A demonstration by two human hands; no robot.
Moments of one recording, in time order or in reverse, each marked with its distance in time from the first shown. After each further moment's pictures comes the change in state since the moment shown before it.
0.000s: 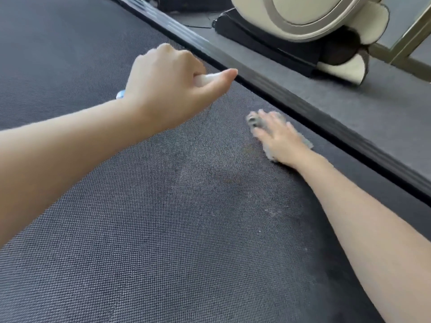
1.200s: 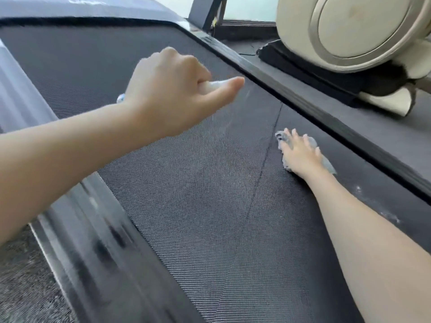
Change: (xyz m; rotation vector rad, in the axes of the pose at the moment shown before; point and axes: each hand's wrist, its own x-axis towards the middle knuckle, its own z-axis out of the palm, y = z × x) left_hand -0.059 -0.073 -0.130 0.107 0.037 -0.051; right_hand -0.011 -0.119 0.012 -0.062 -0.003 0.189
